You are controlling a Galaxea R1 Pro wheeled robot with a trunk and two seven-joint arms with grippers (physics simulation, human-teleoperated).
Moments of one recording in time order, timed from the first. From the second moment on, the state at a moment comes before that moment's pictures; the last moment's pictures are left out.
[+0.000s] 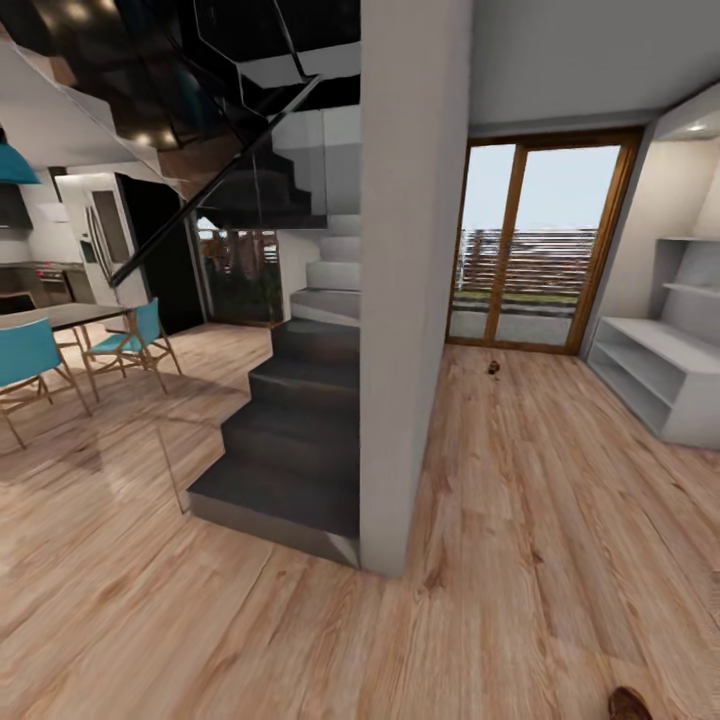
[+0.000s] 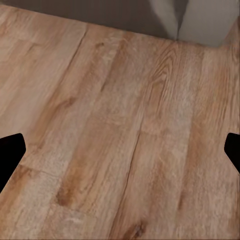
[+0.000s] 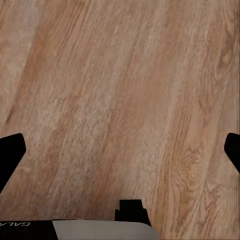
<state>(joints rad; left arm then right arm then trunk) -0.05 0.01 0.00 -0.53 0.00 -0.35 0.00 -0.01 -0.01 -0.02 -0.55 -0.01 -0.01 0.01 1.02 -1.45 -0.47</state>
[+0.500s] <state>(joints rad) -0.05 0.01 0.00 -0.53 0.00 -0.35 0.00 -0.01 -0.01 -0.03 -0.55 -0.01 -0.01 0.01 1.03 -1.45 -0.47</state>
